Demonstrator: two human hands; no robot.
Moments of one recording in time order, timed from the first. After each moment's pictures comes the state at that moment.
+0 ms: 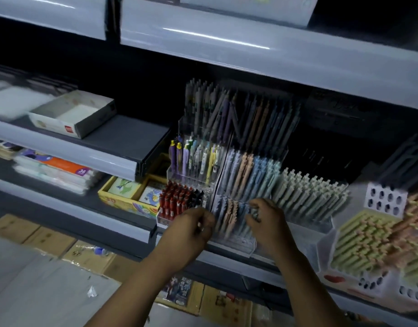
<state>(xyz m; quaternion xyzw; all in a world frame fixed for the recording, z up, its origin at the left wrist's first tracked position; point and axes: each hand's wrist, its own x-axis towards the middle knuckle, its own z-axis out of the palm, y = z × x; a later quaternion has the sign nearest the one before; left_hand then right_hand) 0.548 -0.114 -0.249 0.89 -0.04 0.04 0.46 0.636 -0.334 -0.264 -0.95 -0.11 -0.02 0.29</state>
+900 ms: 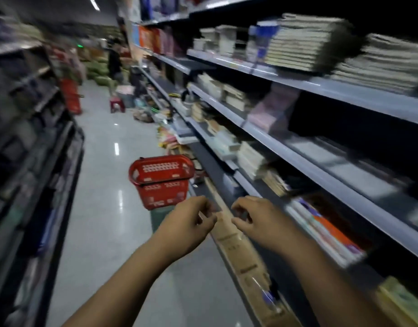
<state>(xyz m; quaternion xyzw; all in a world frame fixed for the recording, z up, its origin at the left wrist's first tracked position) 0.170 0.388 -0.141 0.86 0.34 0.25 0.30 0.372 0.306 -0.129 -0.71 -0.67 0.06 0.19</state>
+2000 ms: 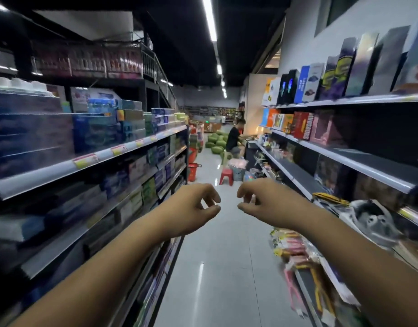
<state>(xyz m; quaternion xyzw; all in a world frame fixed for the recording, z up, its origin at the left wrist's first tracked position) -0.146 1.281 0.012 0.81 0.49 0.31 0.11 0.084 1.299 0.040 -0.50 -0.85 -0.02 0.16</state>
